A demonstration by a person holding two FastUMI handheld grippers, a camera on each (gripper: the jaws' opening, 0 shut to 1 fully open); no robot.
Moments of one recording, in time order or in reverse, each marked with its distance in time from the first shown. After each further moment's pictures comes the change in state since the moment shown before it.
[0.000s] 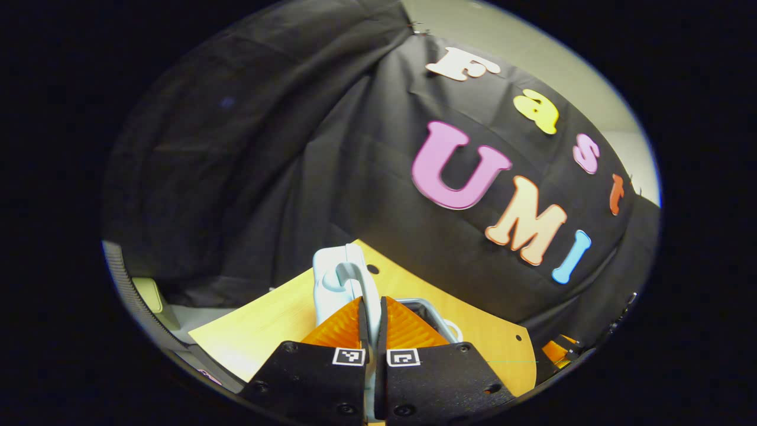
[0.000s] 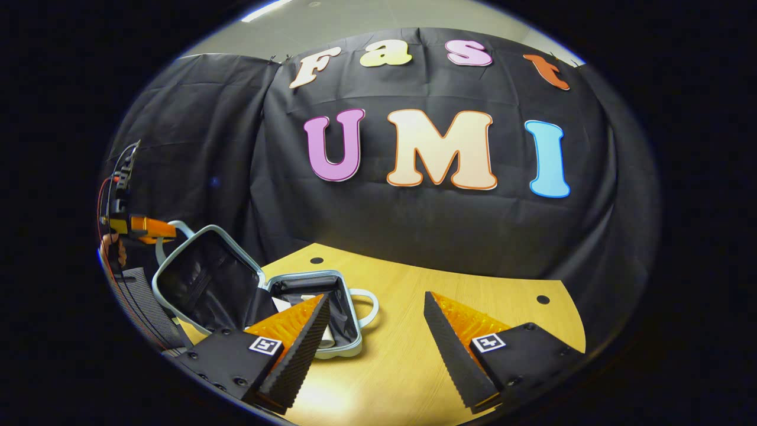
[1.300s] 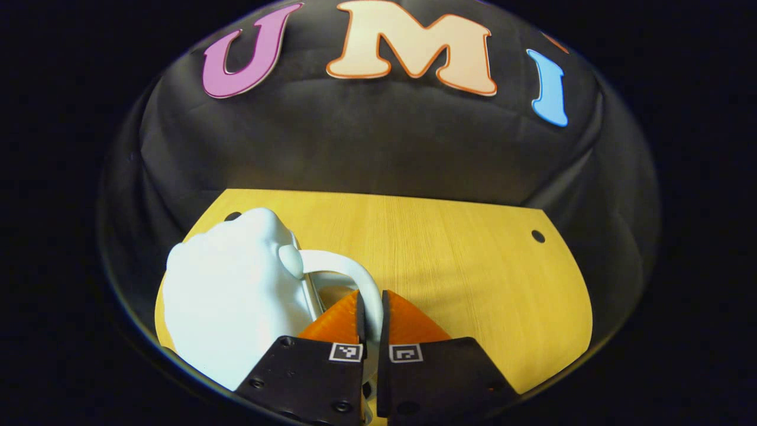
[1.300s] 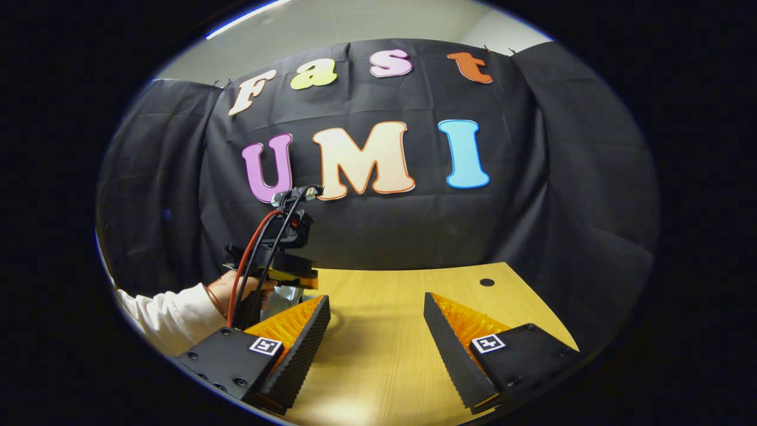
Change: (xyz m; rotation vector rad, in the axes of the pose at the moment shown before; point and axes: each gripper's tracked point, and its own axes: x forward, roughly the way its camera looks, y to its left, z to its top) left arm 0.209 -0.260 -0.273 0.457 0.538 -0.085; right arm -0.091 -0.107 -0.008 0.167 -0.046 -0.275
